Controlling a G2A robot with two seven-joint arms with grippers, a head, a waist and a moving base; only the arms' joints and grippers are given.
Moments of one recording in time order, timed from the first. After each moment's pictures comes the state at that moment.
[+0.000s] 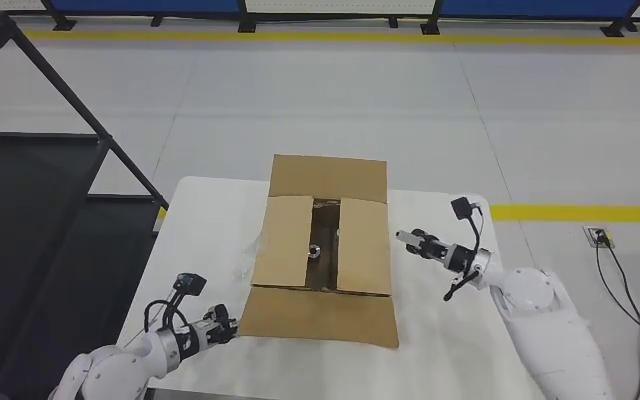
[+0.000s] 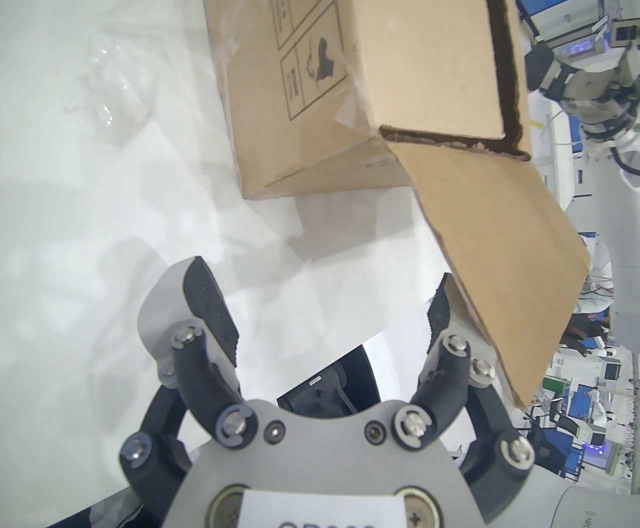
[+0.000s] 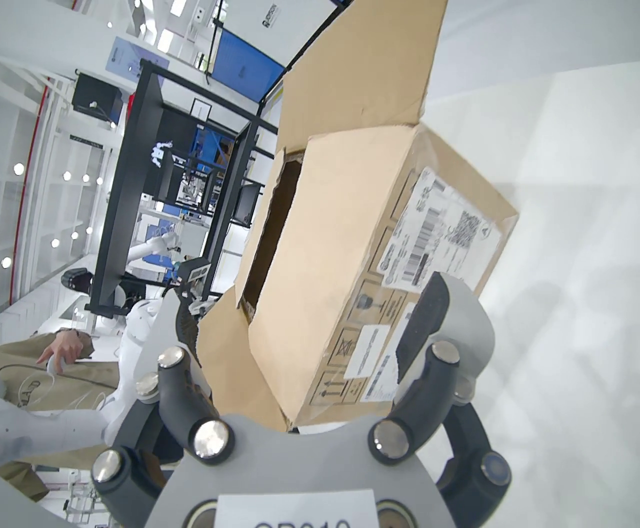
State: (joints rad) left arm 1.43 -1.10 -1.64 -1.82 0.38 -0.23 -0.98; right arm -0.80 -1.15 1.30 -1.18 -0.06 -0.41 0.80
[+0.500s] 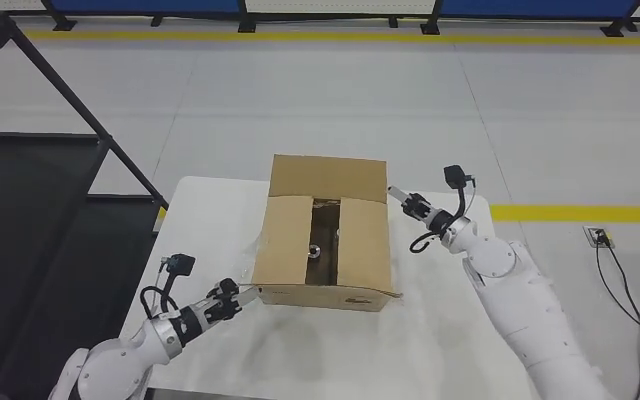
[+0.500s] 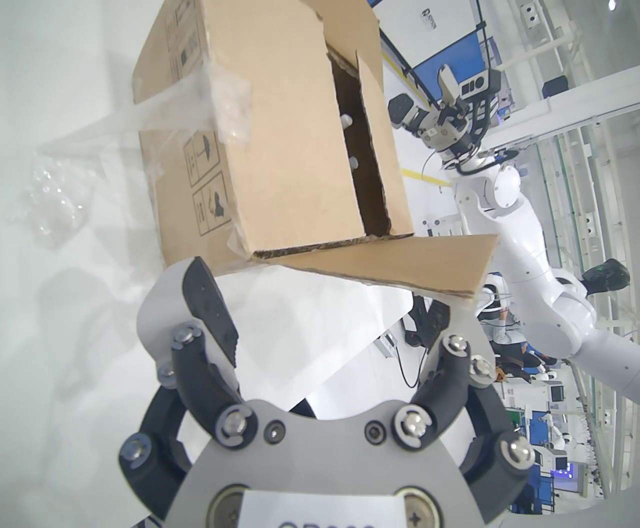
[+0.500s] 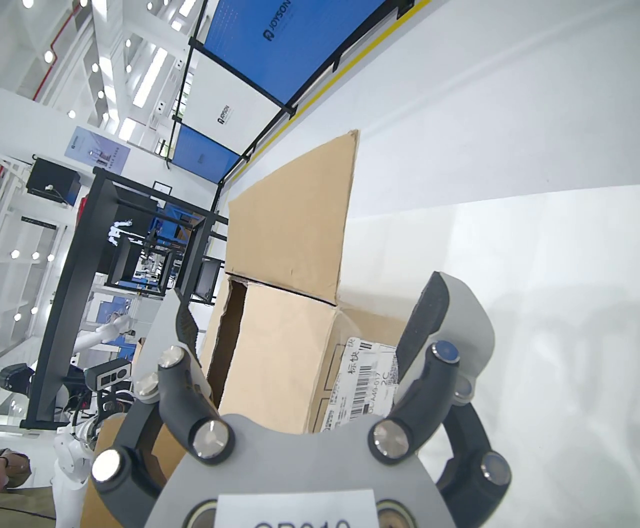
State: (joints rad) left arm 1.39 -1.11 -1.61 -1.86 0.21 -0.20 -0.80; right arm -0.58 -1.22 1.13 -0.93 -0.15 -0.34 0.46
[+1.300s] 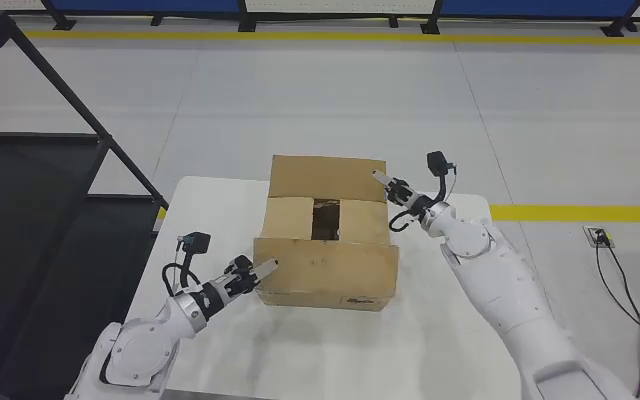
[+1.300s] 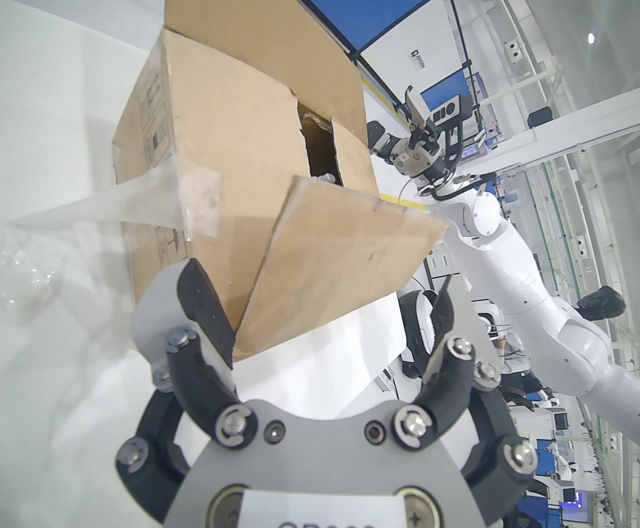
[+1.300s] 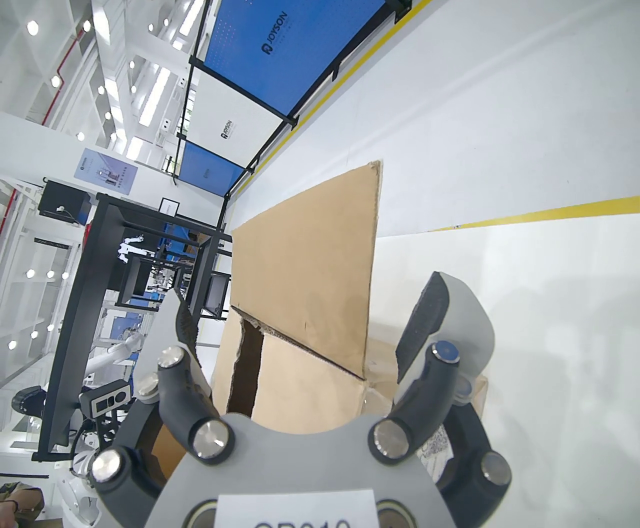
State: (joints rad) left arm 1.25 -1.11 -1.47 -1.80 0.25 -0.11 -0.68; right arm -0.35 -1.35 0.96 -0.58 -0.05 -0.39 0.36
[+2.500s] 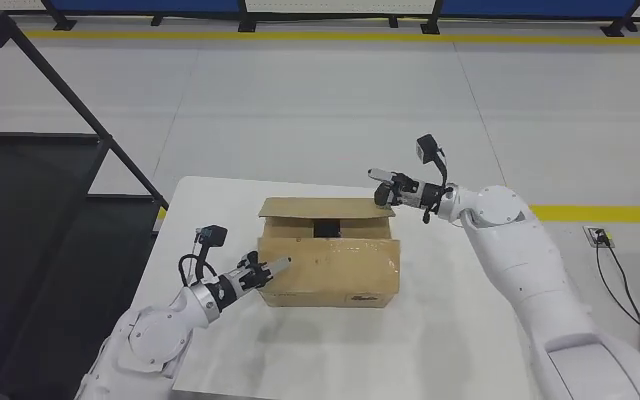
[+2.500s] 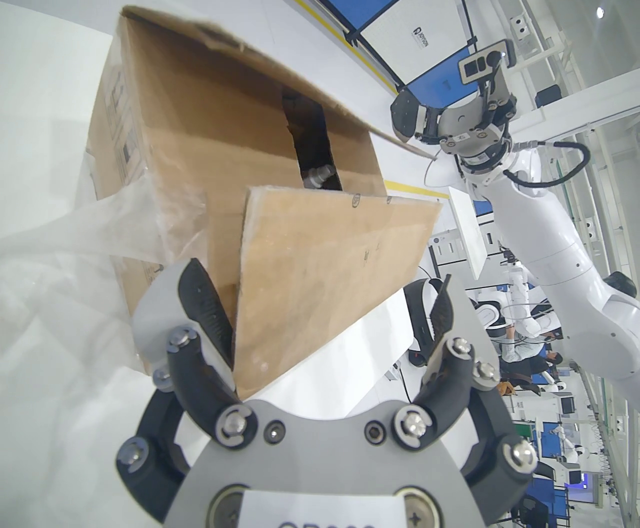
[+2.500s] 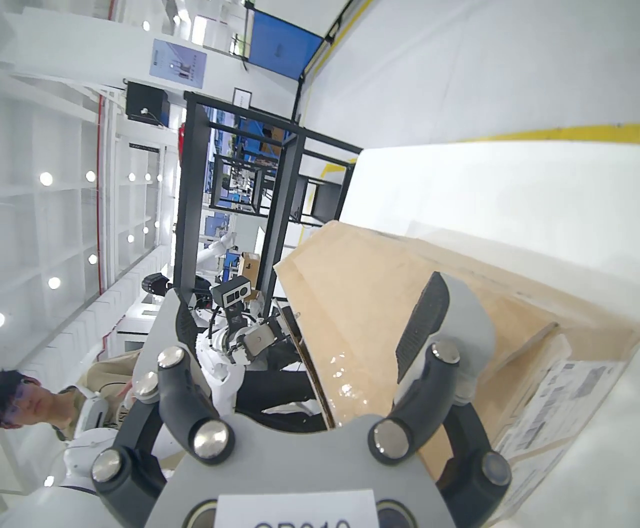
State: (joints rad) left arm 1.16 -1.11 -1.38 -1.74 0.27 -0.12 -0.68; right arm -0.21 -1.34 1.05 -0.49 0.24 -0.37 1.07
